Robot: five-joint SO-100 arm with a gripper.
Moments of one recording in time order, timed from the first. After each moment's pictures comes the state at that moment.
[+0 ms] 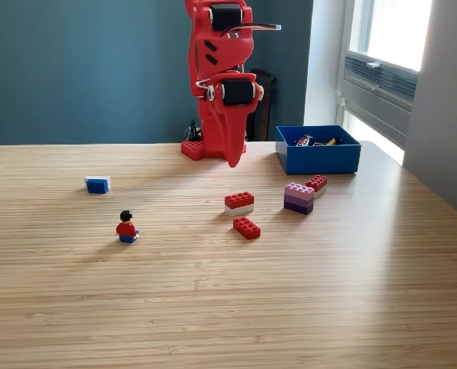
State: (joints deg) arm -5.4 111.8 115.8 55.1 -4.7
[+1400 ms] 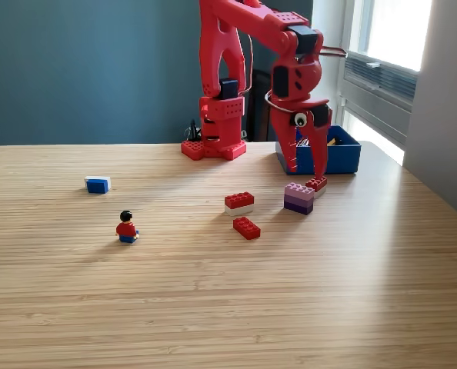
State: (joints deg) arm -35.8 93.3 110.8 61.4 -3.6
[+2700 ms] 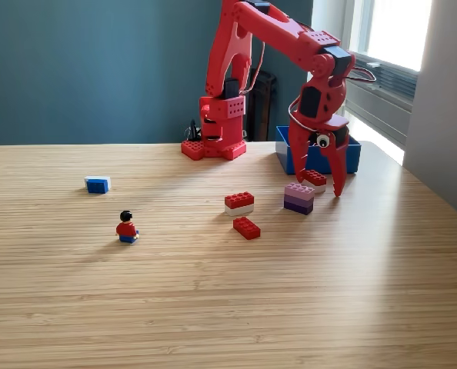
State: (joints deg) arm -41.9 73.8 100.8 70.5 -2.9
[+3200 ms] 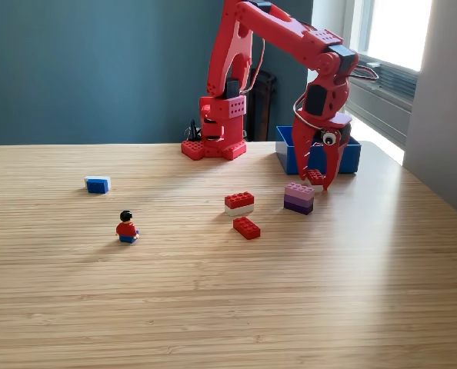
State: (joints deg) arm -44.6 73.8 101.2 70.7 -5.7
